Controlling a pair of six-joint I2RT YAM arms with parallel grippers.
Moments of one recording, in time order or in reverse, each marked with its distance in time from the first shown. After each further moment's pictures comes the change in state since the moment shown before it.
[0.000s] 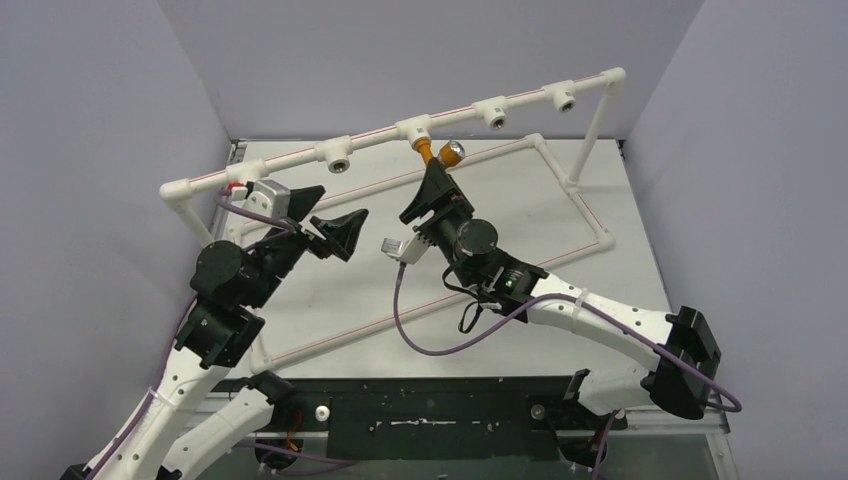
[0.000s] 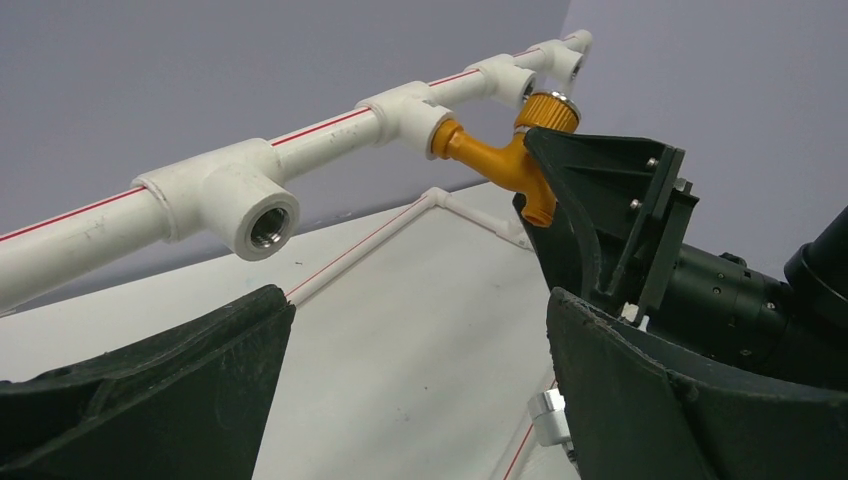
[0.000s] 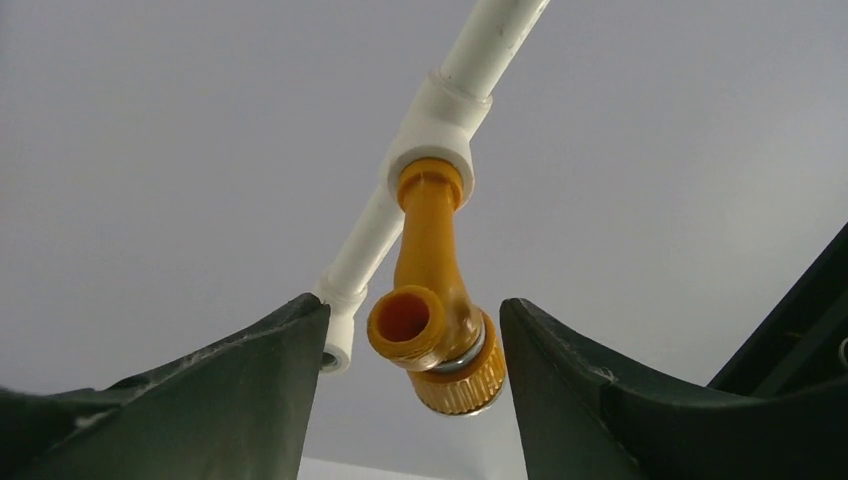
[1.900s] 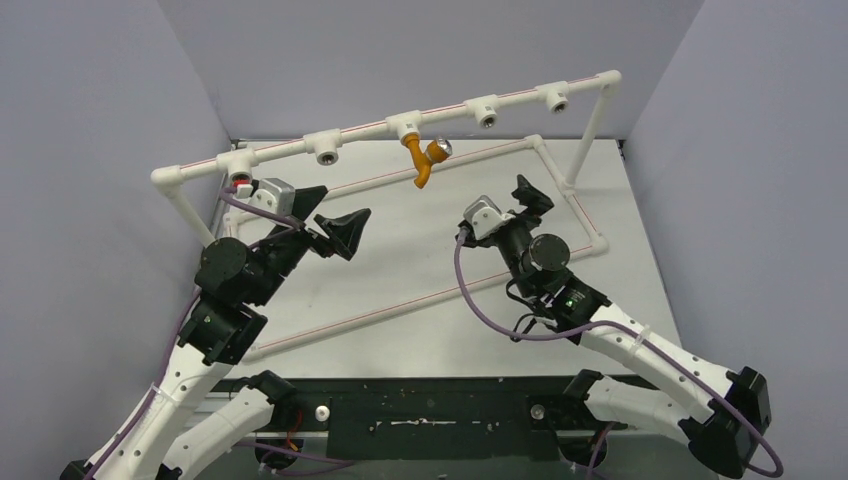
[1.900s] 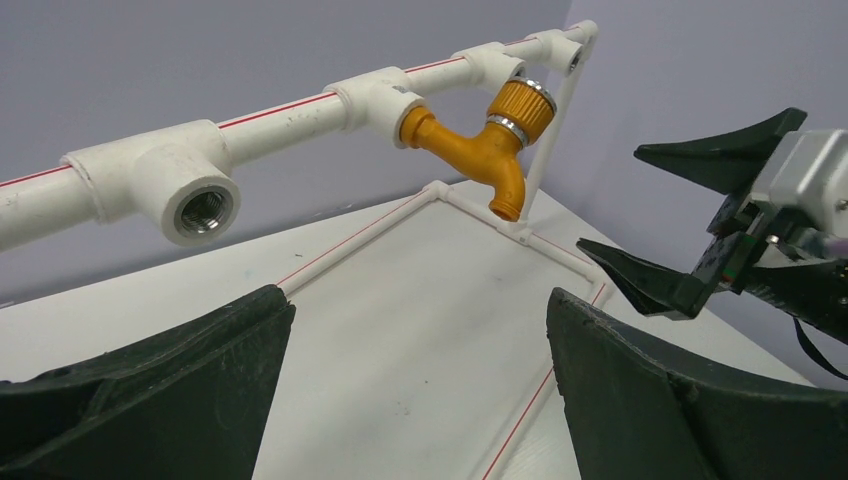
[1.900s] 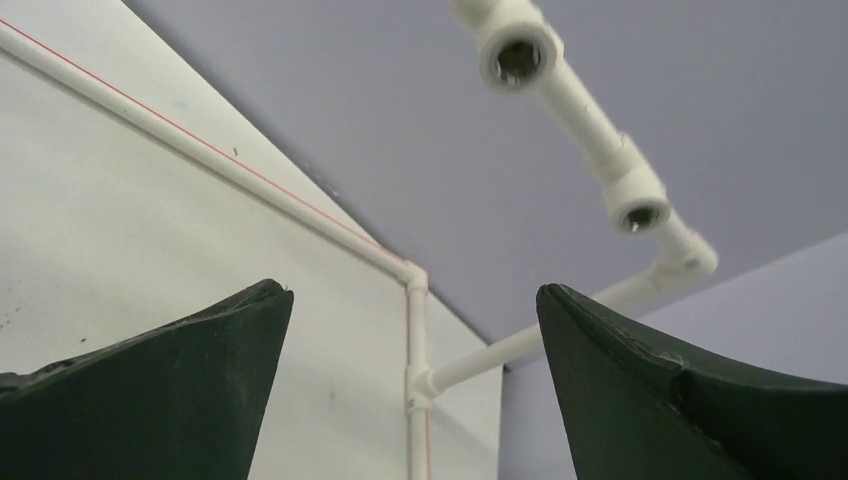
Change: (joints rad) left arm -0.005 0.016 0.000 -0.003 -0.006 0.000; right arm -0.184 -0.343 -0.248 -0.017 -0.088 1.193
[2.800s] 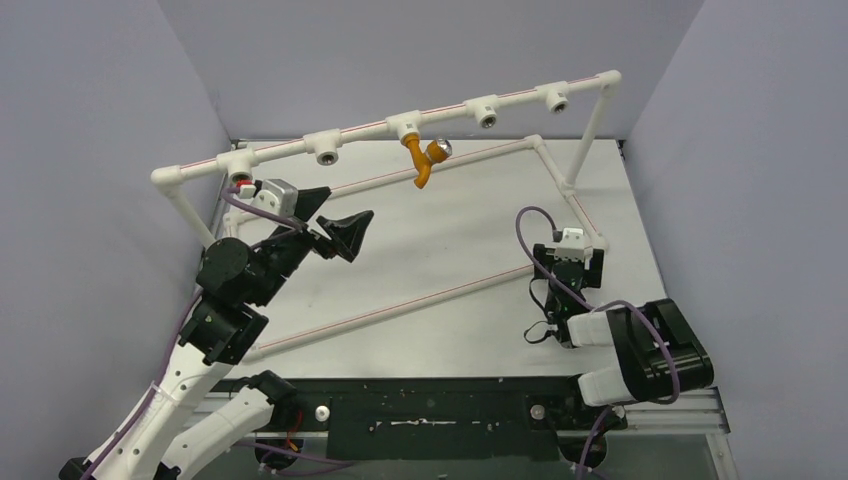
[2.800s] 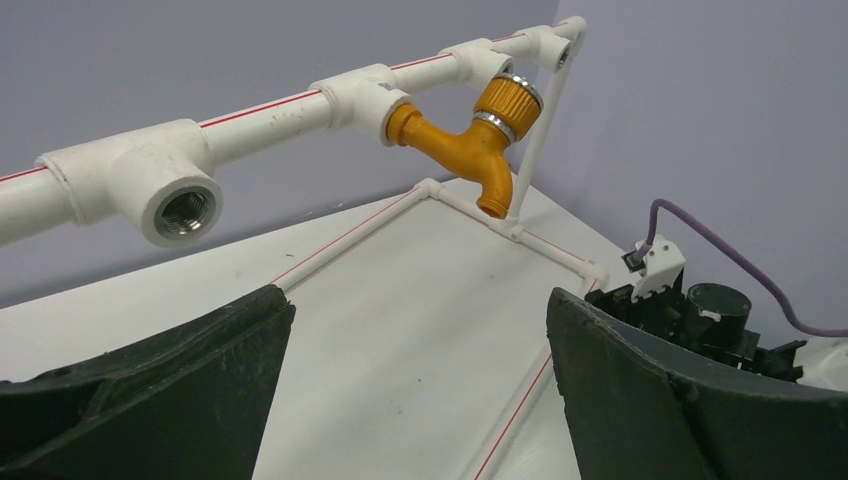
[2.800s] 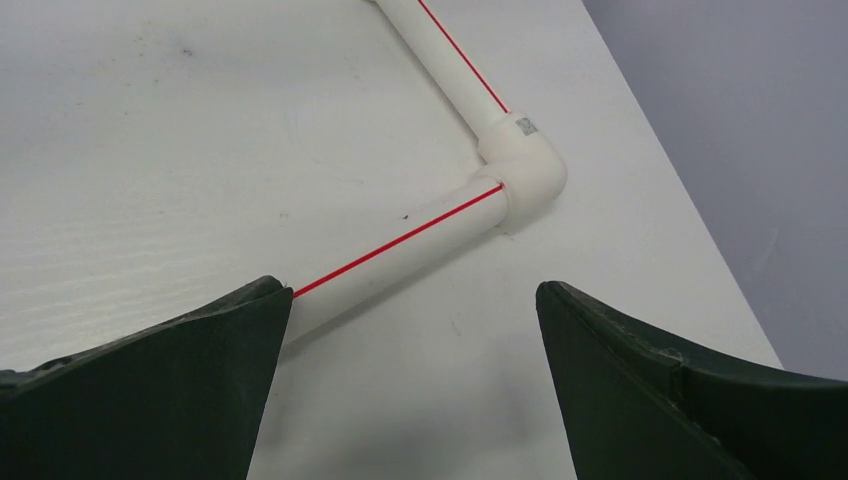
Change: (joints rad) left arm -0.012 0.002 0.000 0.002 0.002 0.000; right arm -0.590 0.353 -0.591 0.558 0.130 0.726
